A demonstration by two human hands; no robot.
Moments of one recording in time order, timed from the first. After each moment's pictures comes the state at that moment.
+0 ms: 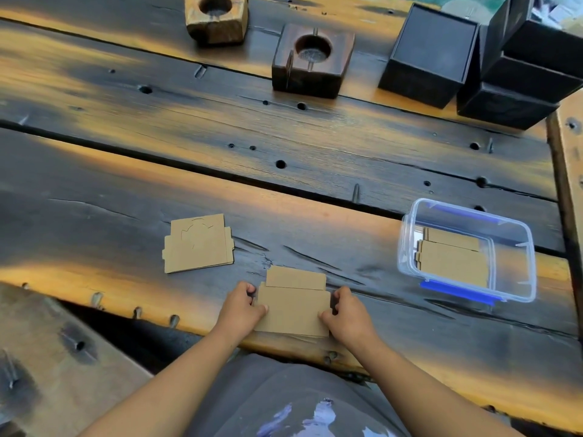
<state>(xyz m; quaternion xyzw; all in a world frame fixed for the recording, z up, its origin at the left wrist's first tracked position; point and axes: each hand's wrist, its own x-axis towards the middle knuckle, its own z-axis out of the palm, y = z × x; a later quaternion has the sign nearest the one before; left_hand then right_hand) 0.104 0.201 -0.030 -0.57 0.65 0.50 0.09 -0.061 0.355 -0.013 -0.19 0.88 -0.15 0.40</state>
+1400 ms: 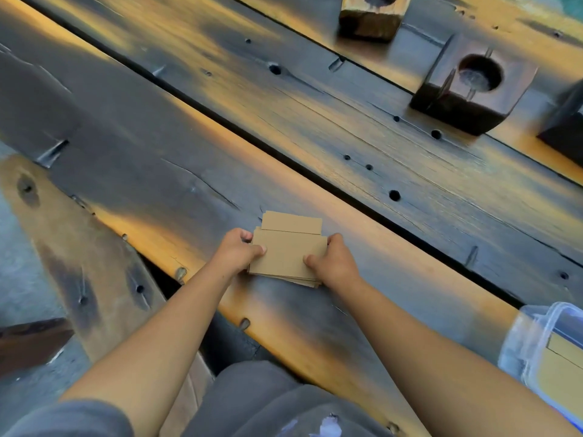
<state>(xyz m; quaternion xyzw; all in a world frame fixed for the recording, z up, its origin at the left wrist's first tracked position) 0.175 0.005 0.002 -0.68 0.46 0.56 -0.06 -0.006 0.088 0.000 -0.29 0.82 -0.14 0.47</state>
